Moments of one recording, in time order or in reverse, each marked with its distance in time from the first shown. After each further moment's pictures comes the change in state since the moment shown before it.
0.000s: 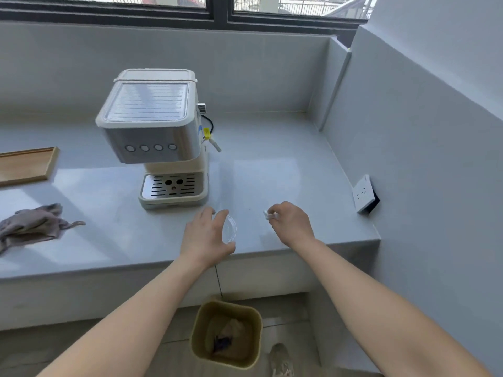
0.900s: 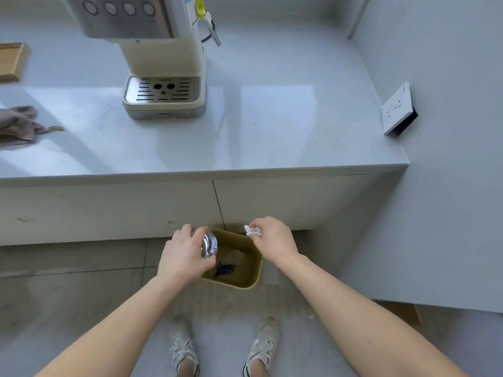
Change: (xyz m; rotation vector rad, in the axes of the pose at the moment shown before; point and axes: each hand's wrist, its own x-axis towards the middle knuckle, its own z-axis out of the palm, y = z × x) left_hand -0.164 -0.055 0.147 0.030 -0.254 -0.232; right_hand -0.151 0.045 0.156 0.052 -0.293 0.024
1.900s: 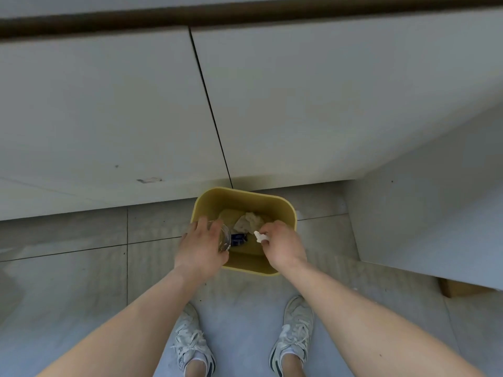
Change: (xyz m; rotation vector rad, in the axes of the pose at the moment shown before) left_hand 0.112 -0.099 0.274 0.094 -0.223 0.041; right_hand 0.071 0.131 0.292 -0.041 -0.142 0.274
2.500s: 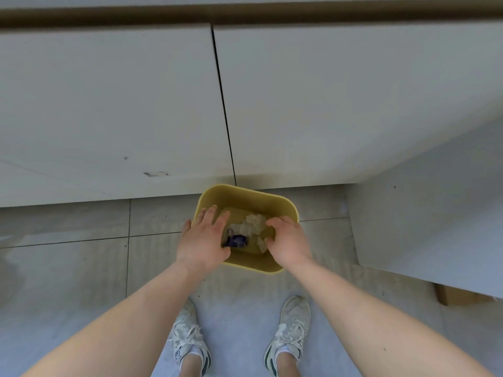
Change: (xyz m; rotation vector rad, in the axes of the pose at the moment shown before) left_hand 0.001 -0.005 -0.003 0.027 -0.003 0.042; right_hand -0.003 0.001 -0.014 -0.006 -0.020 -0.029
